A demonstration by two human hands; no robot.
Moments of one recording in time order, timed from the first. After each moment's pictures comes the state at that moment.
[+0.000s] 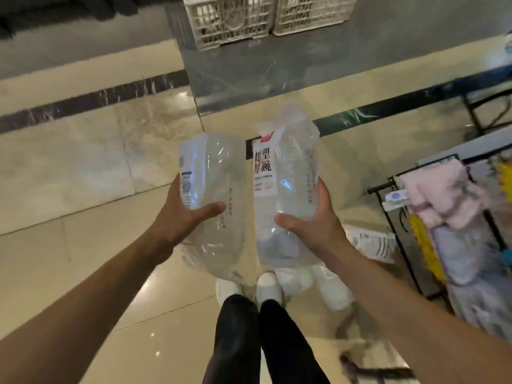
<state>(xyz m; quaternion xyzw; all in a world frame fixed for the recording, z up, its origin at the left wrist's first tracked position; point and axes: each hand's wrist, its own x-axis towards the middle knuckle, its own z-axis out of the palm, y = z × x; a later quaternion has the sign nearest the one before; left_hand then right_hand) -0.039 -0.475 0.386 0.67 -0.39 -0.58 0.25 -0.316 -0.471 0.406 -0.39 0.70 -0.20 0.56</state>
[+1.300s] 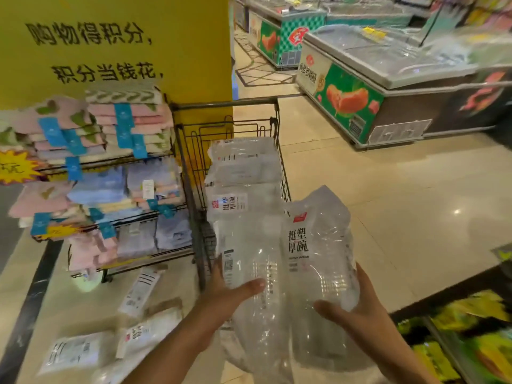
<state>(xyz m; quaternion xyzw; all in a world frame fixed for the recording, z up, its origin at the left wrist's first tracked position) -0.436 0.104 0.684 0.16 -0.68 -0.70 -0.15 -0.419 0.372 0.716 0.10 0.82 -0.56 0.10</state>
